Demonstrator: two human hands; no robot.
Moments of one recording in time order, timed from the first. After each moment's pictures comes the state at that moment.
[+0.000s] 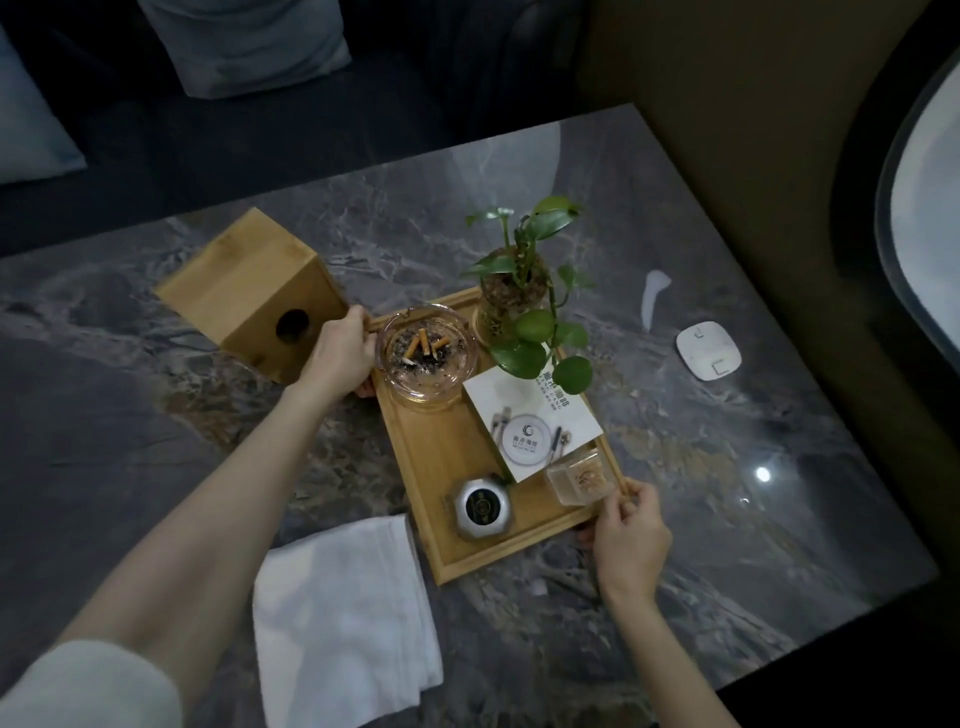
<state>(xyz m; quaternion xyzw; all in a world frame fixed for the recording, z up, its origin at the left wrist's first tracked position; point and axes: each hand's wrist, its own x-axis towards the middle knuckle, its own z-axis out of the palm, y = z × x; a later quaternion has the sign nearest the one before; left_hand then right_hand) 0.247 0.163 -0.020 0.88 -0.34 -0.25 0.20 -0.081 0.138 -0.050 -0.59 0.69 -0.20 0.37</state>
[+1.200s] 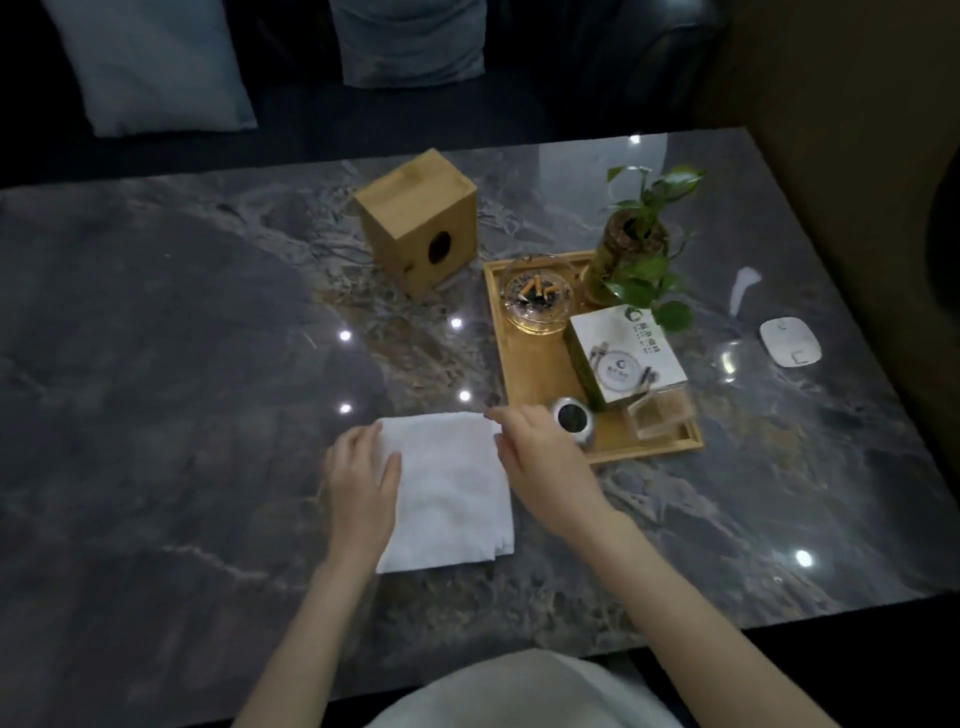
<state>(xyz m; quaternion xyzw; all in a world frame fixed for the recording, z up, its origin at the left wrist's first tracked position) 0.094 0.398 -0.011 0.93 -0.17 -0.10 0.31 -0.005 0.238 0.049 -0.92 0.22 -0.01 0.33</state>
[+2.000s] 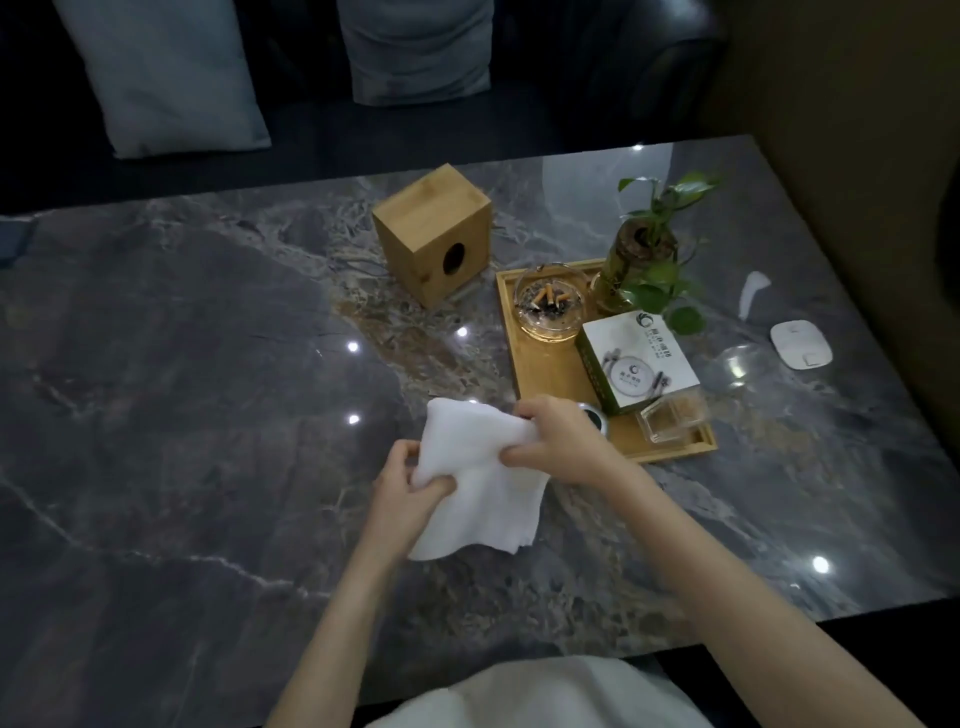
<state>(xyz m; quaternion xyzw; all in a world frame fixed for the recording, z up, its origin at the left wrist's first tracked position) 0.087 0.394 0.029 0.80 -0.07 -0.34 0.49 0.022 0.211 0.040 -0.88 0.21 0.11 0.42</state>
